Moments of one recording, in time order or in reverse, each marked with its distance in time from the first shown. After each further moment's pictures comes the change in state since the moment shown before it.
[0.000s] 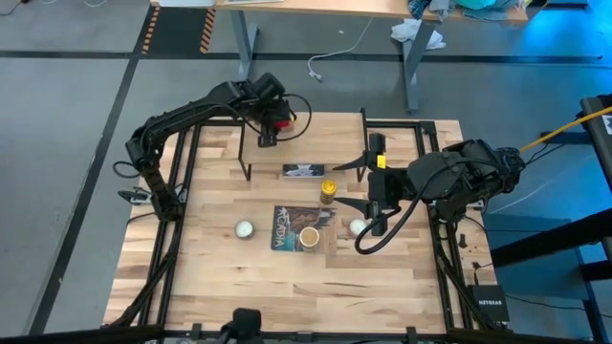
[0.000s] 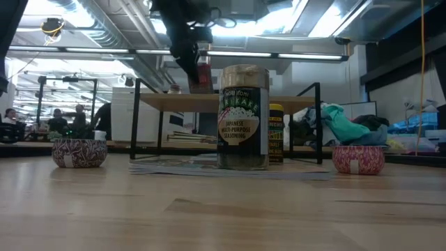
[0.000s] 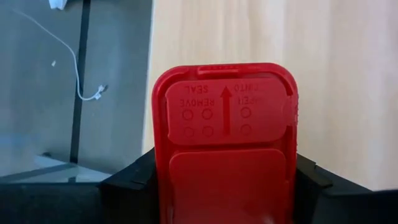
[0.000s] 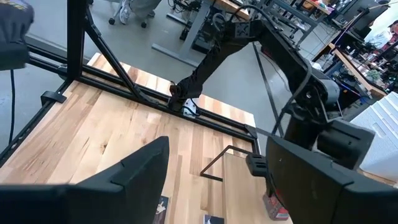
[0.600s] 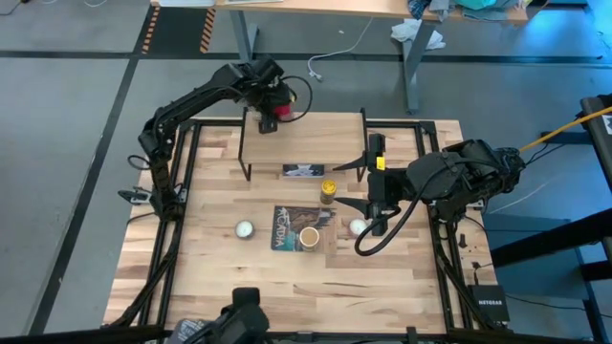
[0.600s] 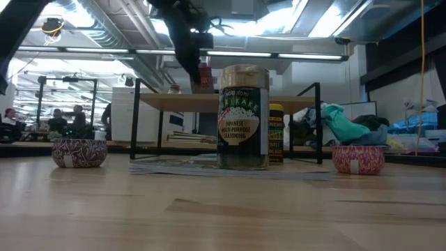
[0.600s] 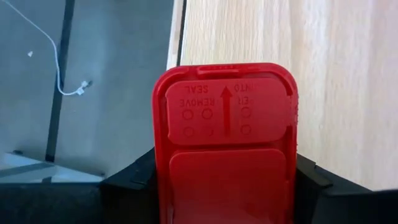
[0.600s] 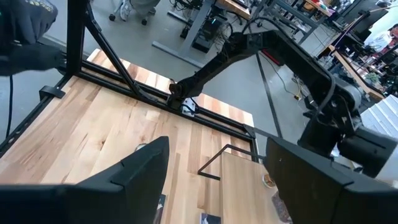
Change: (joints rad) left arm 0.120 0.128 0.210 -0.124 0.119 0.029; right arm 0.000 0.000 0.000 -0.006 0.000 -0.021
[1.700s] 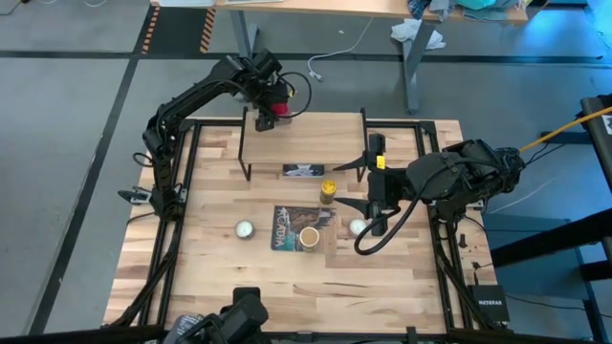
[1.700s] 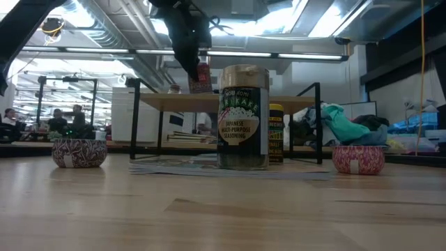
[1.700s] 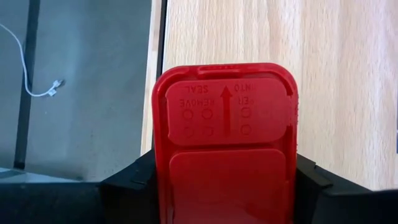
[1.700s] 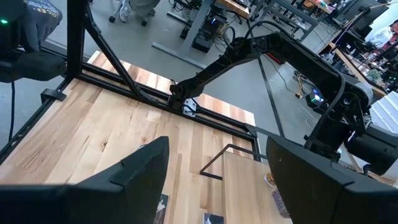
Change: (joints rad) left arm 0.033 0.053 0.108 -0.131 0.094 0.035; right arm 0.000 0.000 0.000 0.000 0.000 0.020
